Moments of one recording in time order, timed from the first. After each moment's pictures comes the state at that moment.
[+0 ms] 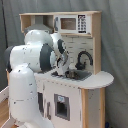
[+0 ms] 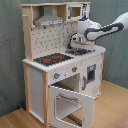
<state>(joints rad) -1.92 -0.01 2.25 -1.90 -0.28 1.94 -0.66</state>
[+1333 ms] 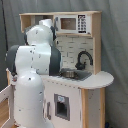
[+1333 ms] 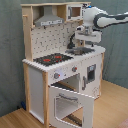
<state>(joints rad) -1.91 0.21 2.43 -1.86 -0.29 1.70 -0.48</state>
